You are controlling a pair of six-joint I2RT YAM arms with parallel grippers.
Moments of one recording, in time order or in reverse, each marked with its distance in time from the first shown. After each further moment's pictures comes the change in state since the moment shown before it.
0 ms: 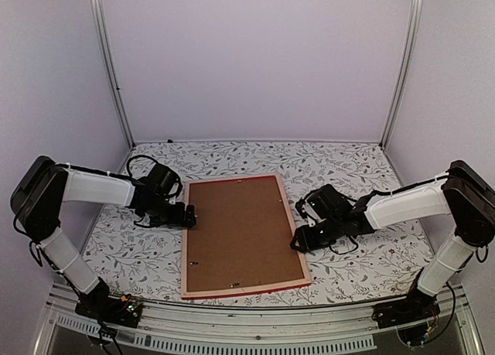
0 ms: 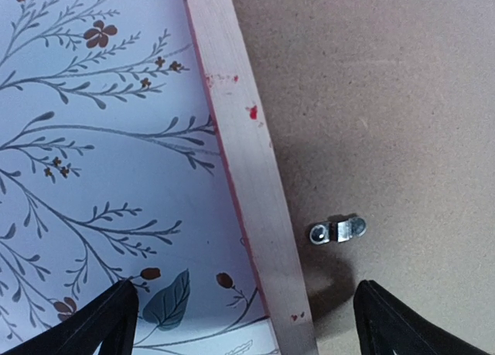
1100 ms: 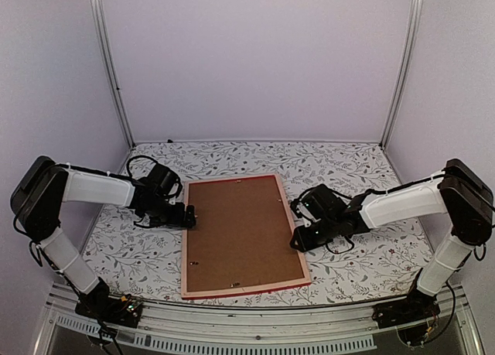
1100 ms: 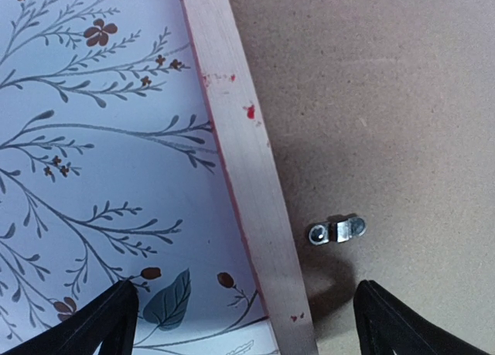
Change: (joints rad) left arm 0.000 0.000 -0.005 0.003 0.000 0.000; right arm 0.040 0.039 0.060 -0.043 0.075 -0.075
